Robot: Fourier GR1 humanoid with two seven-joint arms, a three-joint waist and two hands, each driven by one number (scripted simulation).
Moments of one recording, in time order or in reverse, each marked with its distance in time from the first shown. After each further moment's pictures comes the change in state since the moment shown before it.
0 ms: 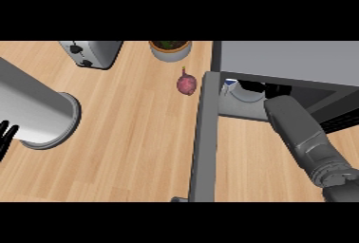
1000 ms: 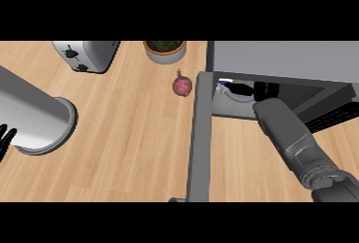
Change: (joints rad) left arm 0.009 0.013 0.014 0.048 -0.021 -0.023 -0.056; right arm 0.007 0.057 0.002 -0.018 0.014 0.031 -0.002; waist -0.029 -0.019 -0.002
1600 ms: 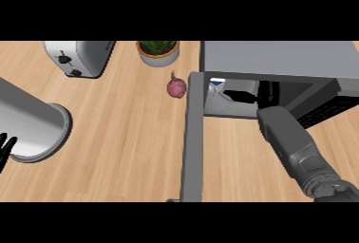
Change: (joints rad) left arm 0.065 -0.049 -0.010 -0.067 -0.020 0.013 -0.018; right arm 0.082 -0.001 -0.061 -0.060 -0.055 0.166 -0.114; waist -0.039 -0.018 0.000
